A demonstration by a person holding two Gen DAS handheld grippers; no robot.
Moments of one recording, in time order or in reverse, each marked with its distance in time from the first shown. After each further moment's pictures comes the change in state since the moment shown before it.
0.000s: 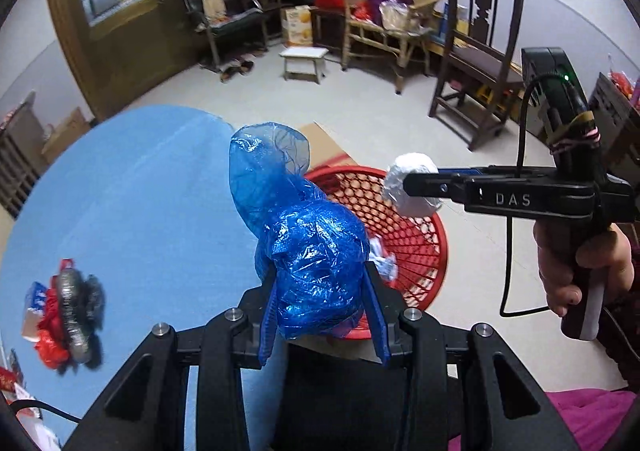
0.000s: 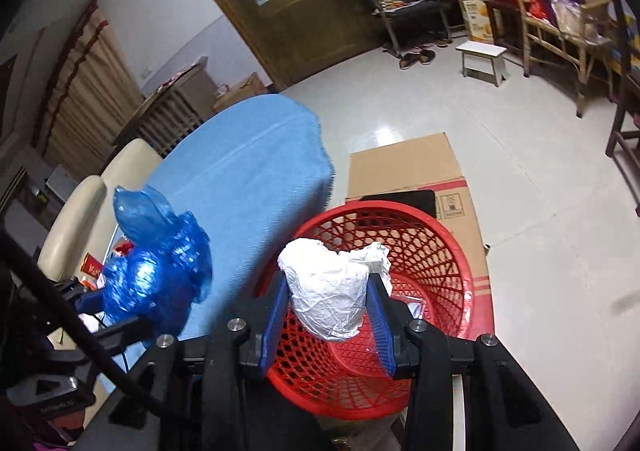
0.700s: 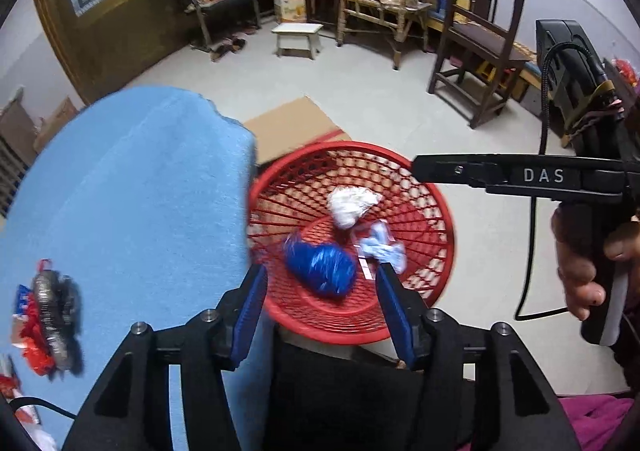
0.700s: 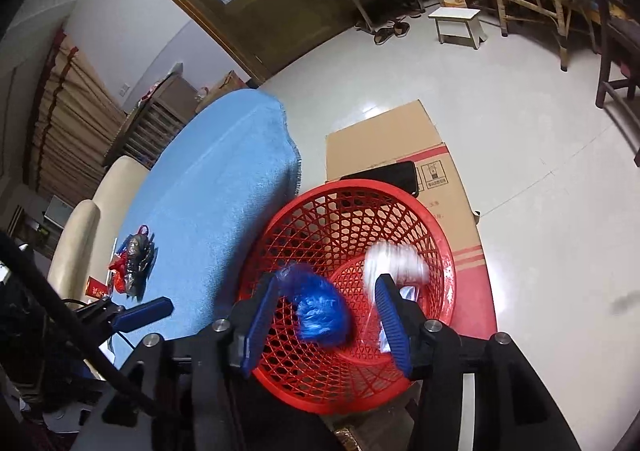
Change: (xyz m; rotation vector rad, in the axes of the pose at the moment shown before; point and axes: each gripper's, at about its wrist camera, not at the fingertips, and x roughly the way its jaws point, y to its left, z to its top) left arm 0.024 -0.004 0.000 0.016 0.067 0.031; right arm 0.010 -0.029 0.000 0.118 0.055 0.010
